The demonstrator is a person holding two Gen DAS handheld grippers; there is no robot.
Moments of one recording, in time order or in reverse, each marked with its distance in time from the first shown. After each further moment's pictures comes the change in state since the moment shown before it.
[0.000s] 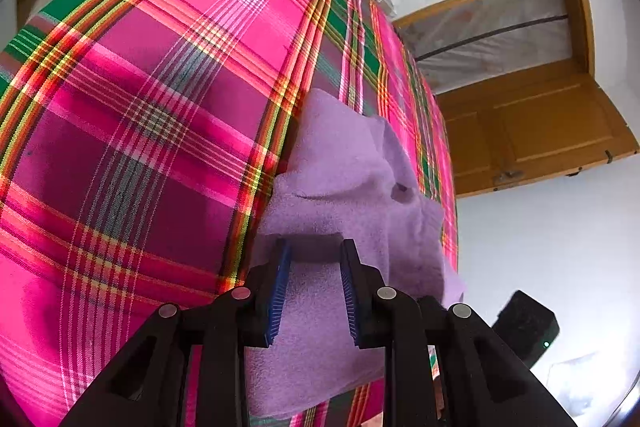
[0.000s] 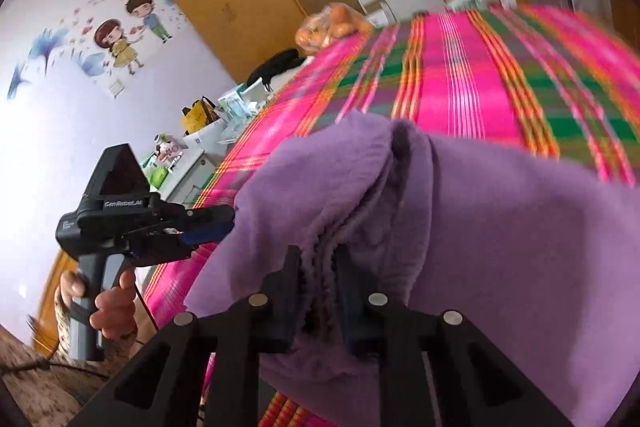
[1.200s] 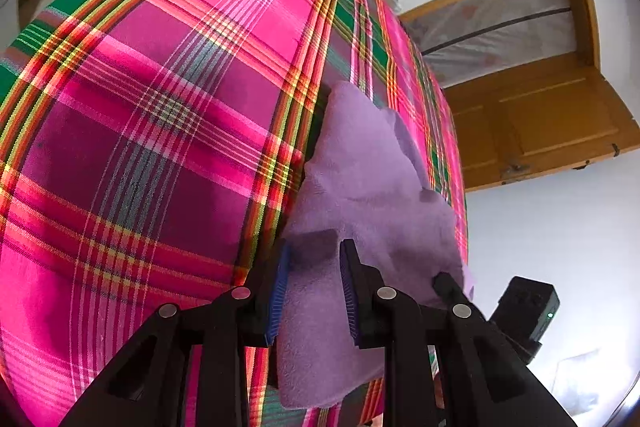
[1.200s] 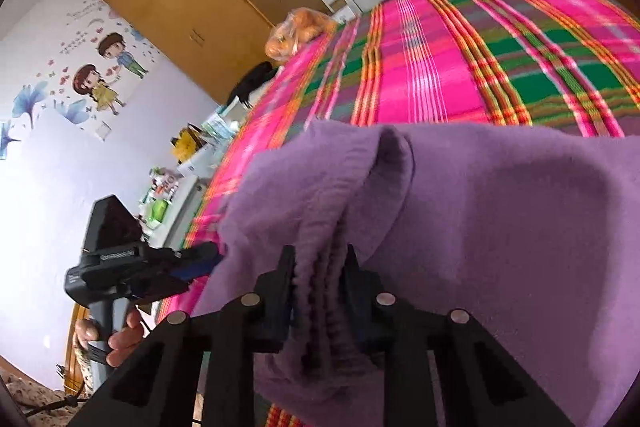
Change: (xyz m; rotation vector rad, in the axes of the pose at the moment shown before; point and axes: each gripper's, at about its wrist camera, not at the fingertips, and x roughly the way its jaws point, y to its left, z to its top) left arm -0.005 0.005 -0.007 0.016 0.013 0.035; right arm 0.003 -0.033 0.002 0.177 -0.006 0.018
